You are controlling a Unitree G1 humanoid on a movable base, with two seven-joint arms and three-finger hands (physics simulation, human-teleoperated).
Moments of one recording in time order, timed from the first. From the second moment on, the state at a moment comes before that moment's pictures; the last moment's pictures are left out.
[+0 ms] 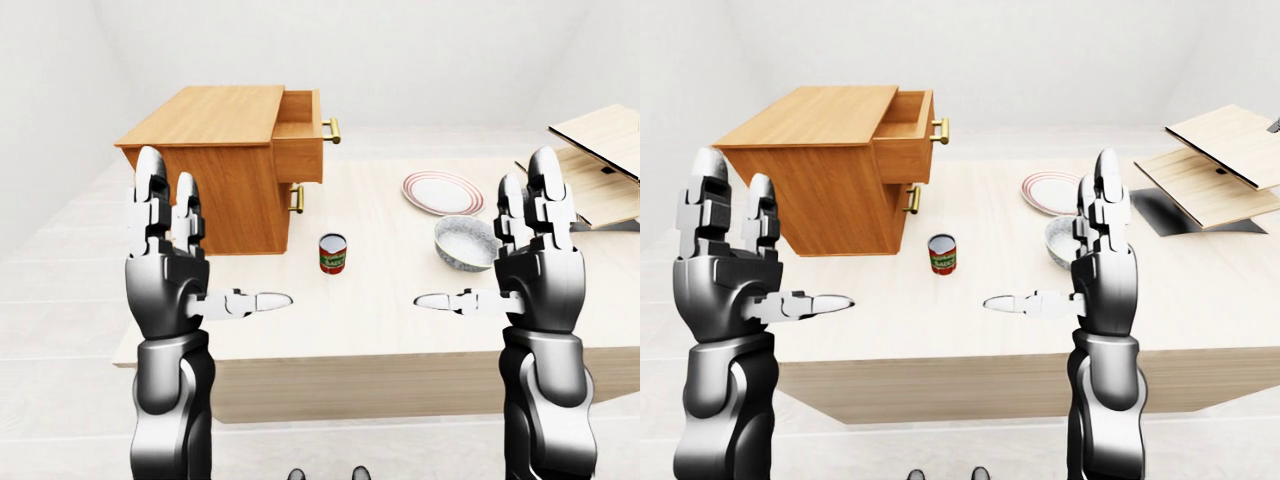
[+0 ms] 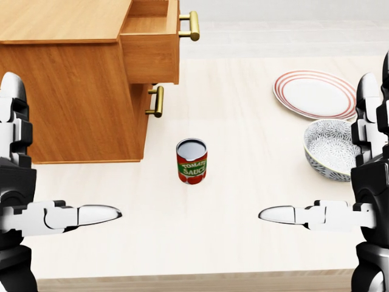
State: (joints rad) left arm -0.03 0.02 0.07 -0.67 -0.13 0.09 0.03; right arm 0.00 -0.06 -0.18 -0.68 -0.03 0.09 0.07
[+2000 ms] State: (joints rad) left arm -0.02 0.02 0.06 -0.70 -0.12 0.09 0.02; right arm 0.02 -0.05 -0.18 -0.66 -0.03 0.09 0.08
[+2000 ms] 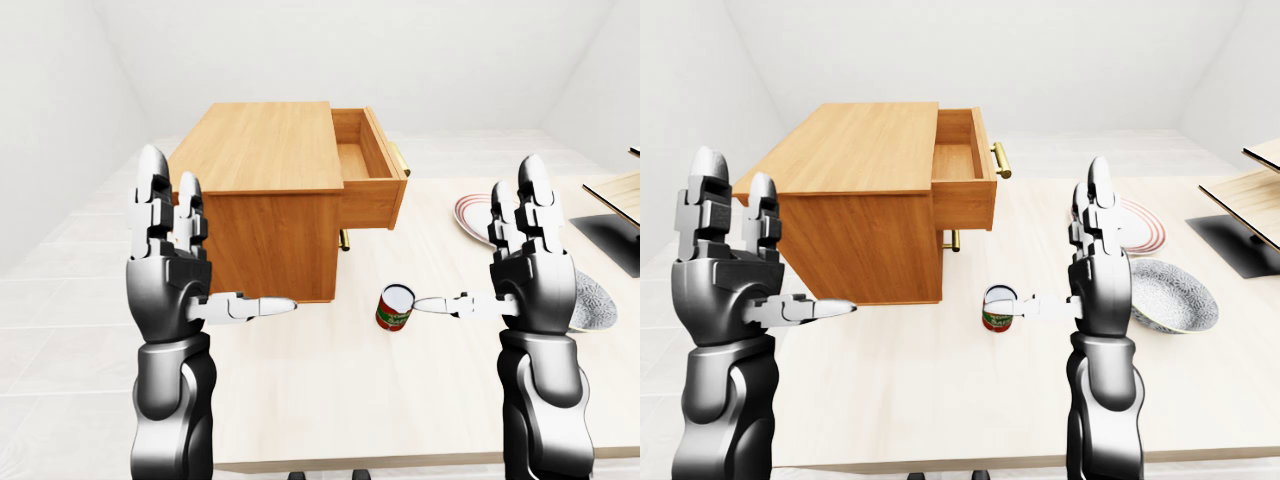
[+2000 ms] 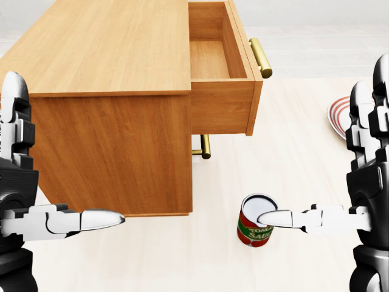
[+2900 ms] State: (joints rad) left arm 0.02 0.01 0.03 -0.76 -0.11 0.09 0.00; right arm -0.16 -0.05 -0.10 -0.30 -0.02 0.09 -0.01
